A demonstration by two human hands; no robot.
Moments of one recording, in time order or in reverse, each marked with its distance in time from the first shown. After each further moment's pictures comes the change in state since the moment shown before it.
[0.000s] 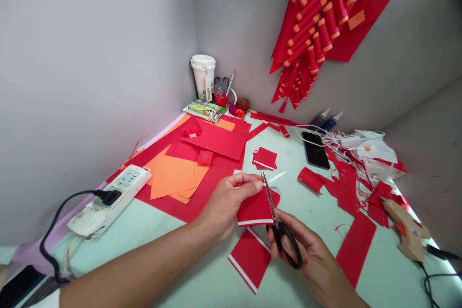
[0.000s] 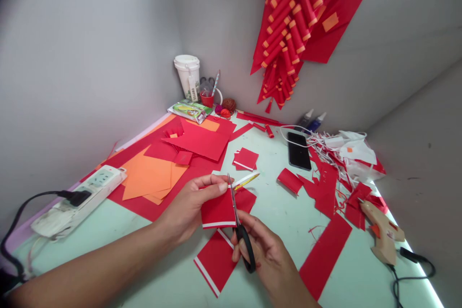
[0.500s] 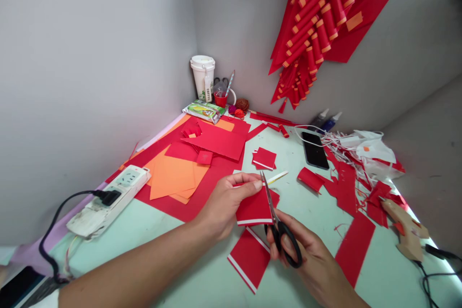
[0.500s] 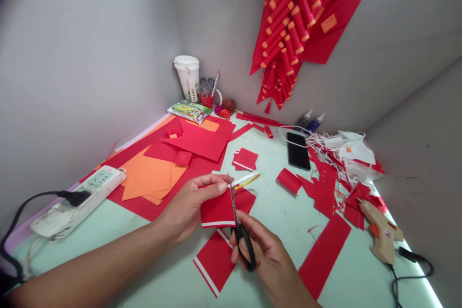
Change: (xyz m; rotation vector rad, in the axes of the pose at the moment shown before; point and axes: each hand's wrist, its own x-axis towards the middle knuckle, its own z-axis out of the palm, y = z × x) left_hand 0.000 0.001 0.000 0.004 -0.019 0.002; right_hand 0.000 0.001 0.000 0.089 -0.029 0.020
